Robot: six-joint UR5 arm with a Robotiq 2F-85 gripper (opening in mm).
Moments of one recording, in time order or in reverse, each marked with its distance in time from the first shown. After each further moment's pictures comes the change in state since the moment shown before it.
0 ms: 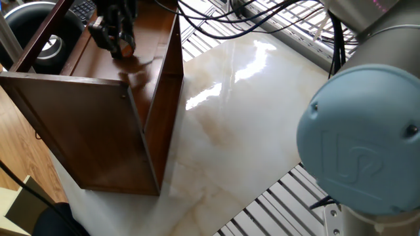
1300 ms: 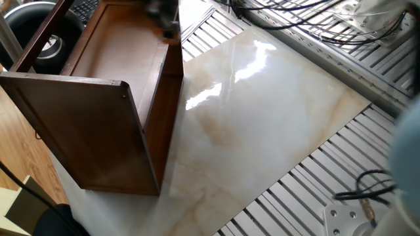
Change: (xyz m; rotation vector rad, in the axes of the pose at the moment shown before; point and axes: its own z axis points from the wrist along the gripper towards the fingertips) arm 0.111 -0.061 -0.032 0.061 -0.016 -0.076
